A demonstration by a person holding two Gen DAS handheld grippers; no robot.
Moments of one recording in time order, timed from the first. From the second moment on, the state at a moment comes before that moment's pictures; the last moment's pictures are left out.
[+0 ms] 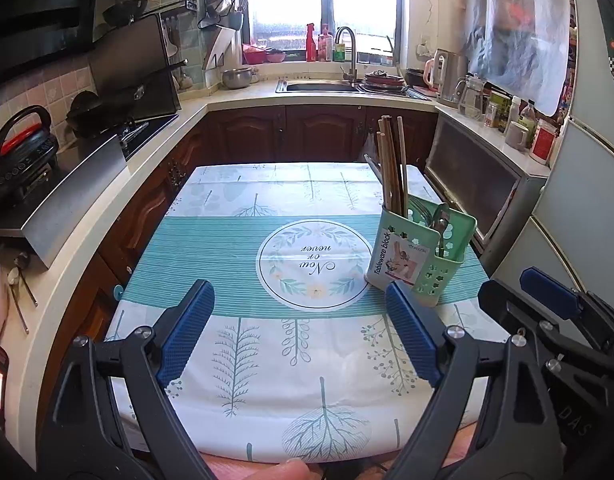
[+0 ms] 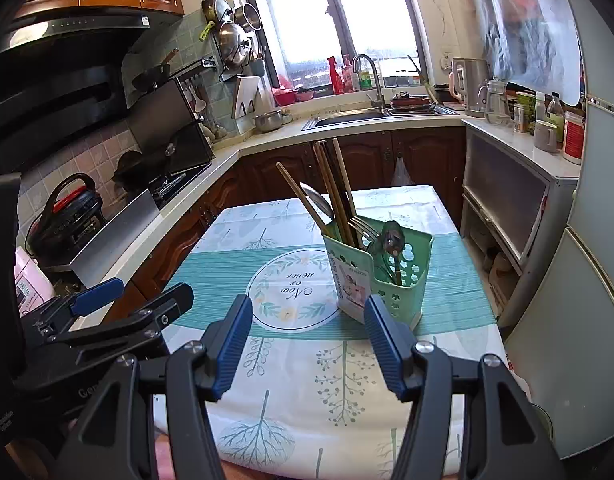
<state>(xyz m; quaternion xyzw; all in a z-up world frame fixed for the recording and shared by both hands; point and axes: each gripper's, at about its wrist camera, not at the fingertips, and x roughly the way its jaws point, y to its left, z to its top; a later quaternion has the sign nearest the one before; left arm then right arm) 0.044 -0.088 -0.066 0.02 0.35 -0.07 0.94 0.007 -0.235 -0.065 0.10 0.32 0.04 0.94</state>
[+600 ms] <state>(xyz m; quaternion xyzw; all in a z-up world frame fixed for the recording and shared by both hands) 0.038 -0.082 -0.066 0.02 0.35 -0.06 0.94 0.005 -0.232 -0.065 0.10 0.32 0.04 0.94</state>
